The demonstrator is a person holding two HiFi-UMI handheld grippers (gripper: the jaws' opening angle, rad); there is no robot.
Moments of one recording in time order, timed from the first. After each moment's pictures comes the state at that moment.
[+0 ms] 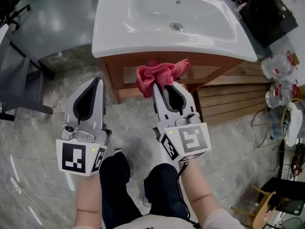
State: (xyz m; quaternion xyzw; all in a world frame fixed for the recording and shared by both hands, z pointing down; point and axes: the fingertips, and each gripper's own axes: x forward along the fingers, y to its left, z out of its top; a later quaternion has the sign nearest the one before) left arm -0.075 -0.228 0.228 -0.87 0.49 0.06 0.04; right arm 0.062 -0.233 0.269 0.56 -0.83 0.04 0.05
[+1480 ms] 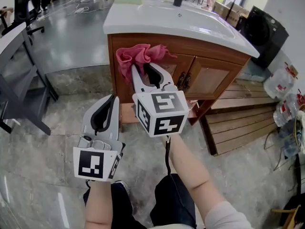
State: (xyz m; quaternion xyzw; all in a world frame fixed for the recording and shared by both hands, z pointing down) left arm -0.060 -0.176 0.346 -0.85 0.50 0.10 0.13; right arm -0.003 -0.271 0.323 0.53 -0.84 -0.06 -0.01
